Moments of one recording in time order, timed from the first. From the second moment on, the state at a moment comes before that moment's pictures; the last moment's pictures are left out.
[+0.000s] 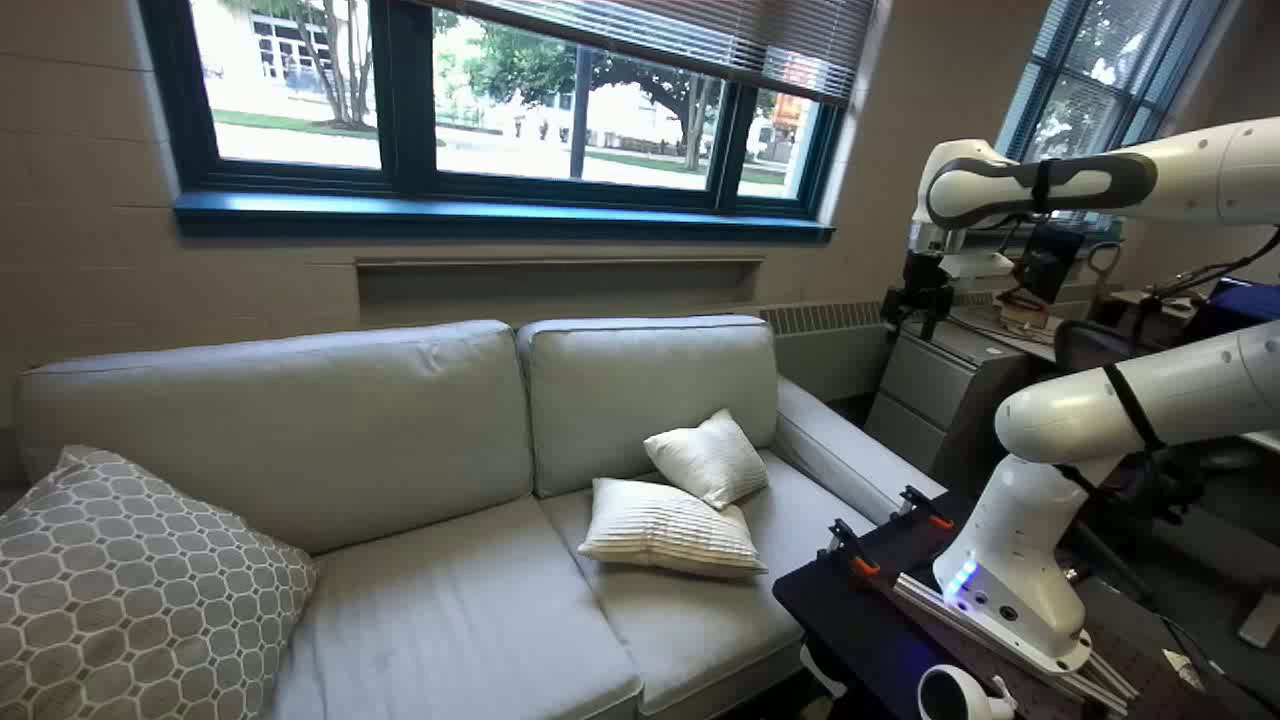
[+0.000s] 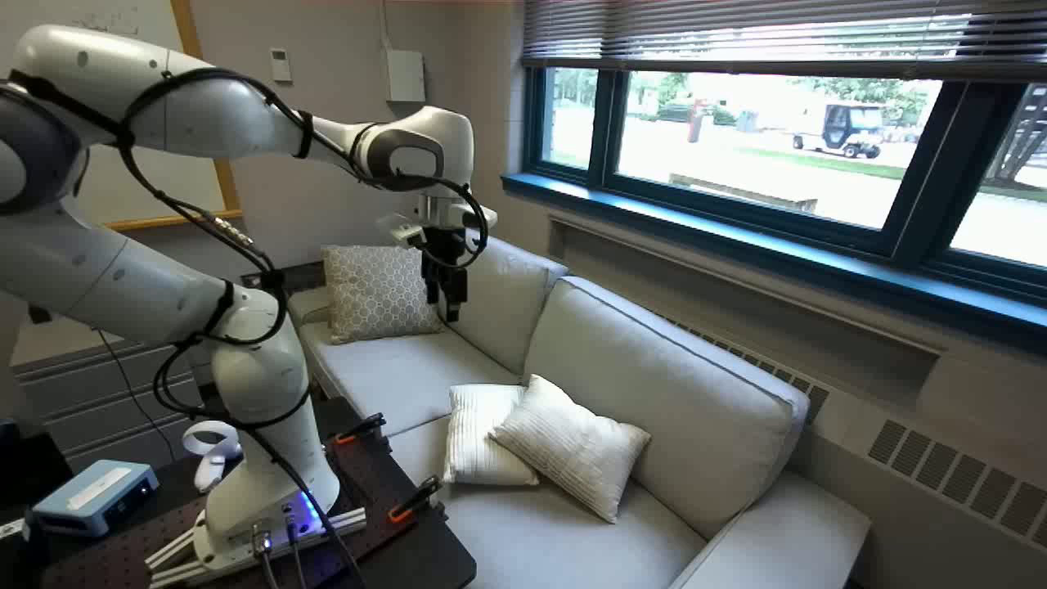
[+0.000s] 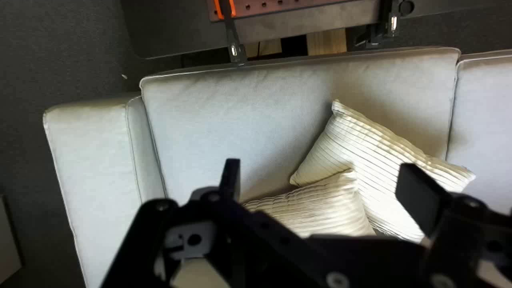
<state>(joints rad) -0.12 -0.78 -0.03 -2.62 -0.07 1.75 0.04</state>
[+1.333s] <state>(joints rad) -0.04 -0.67 0.13 -2.68 -0.01 2.07 0.26</state>
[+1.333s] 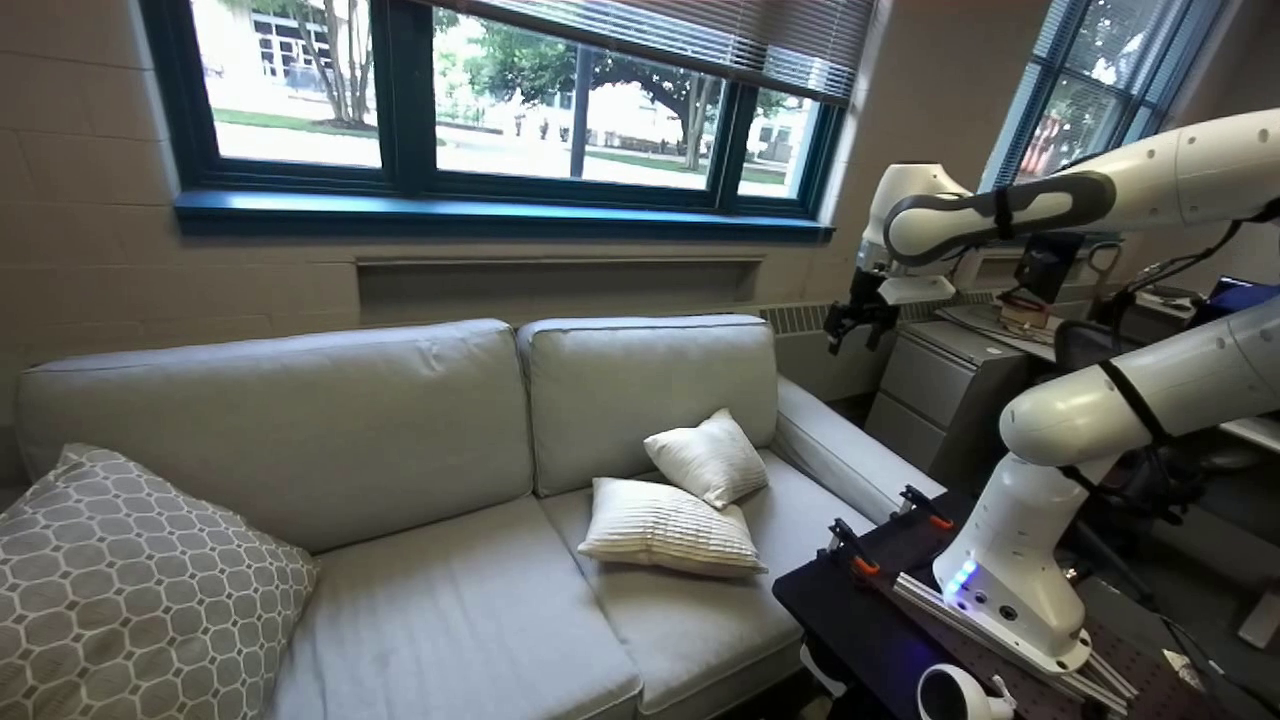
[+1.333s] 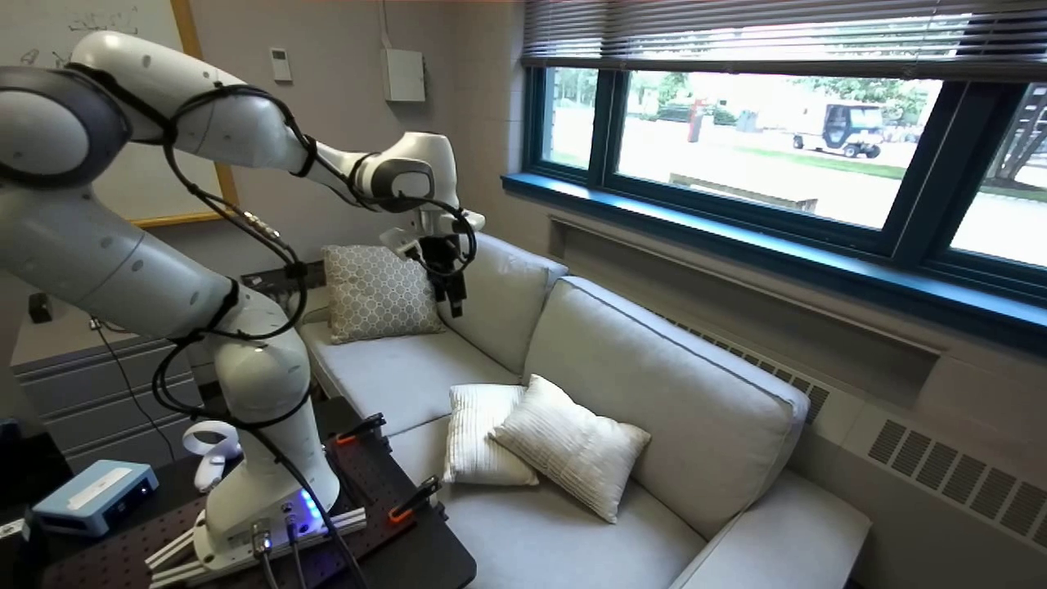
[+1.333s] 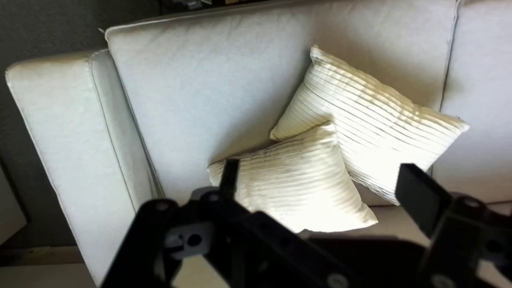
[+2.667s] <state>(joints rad) 0.00 -0.03 0.16 -2.35 0.00 2.40 0.50</state>
